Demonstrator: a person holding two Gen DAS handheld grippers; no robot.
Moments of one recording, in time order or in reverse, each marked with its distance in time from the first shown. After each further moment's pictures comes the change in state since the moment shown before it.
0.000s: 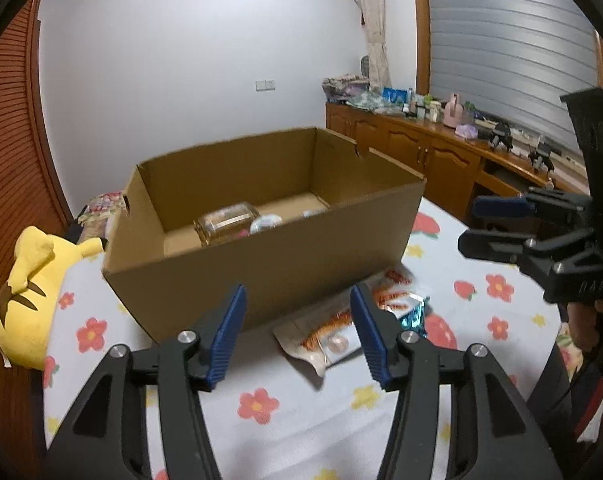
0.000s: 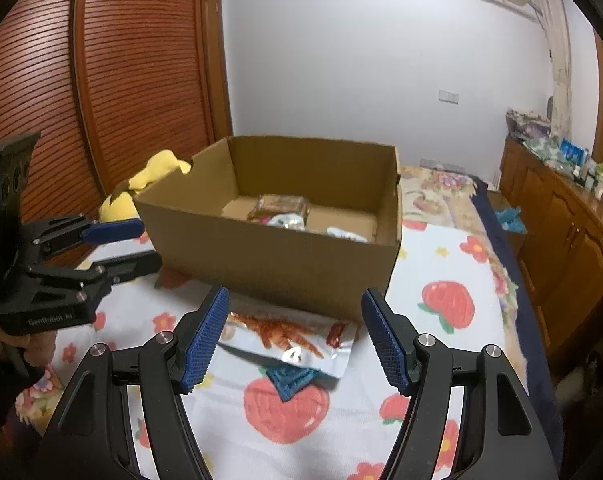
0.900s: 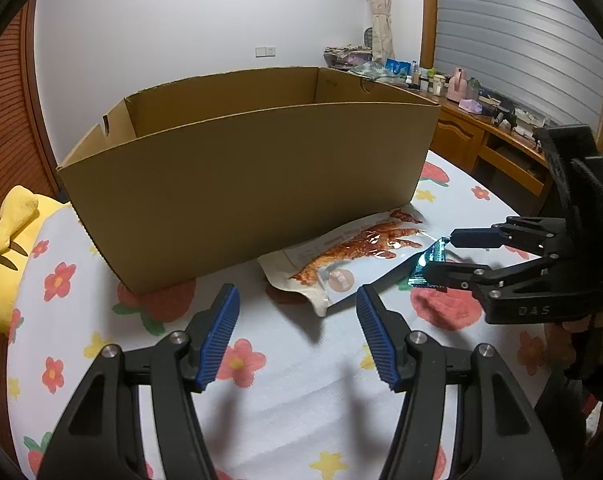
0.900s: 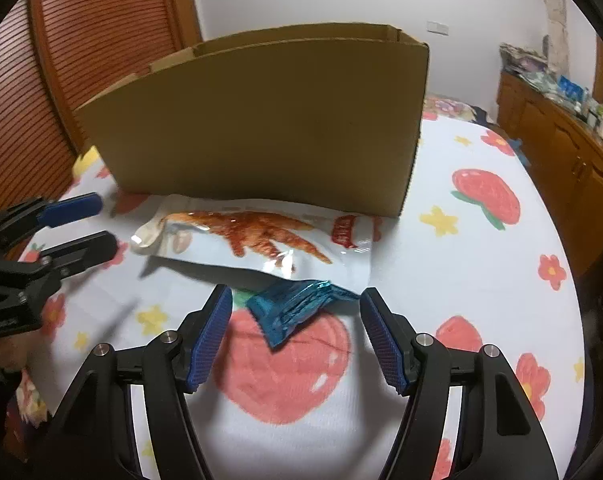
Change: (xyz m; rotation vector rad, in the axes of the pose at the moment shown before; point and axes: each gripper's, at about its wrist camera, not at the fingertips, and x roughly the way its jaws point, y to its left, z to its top) left arm 0.029 0.000 -0.043 -0.030 0.097 -0.021; right arm 0.071 -0.009 -0.067 0.105 0.205 -0.021
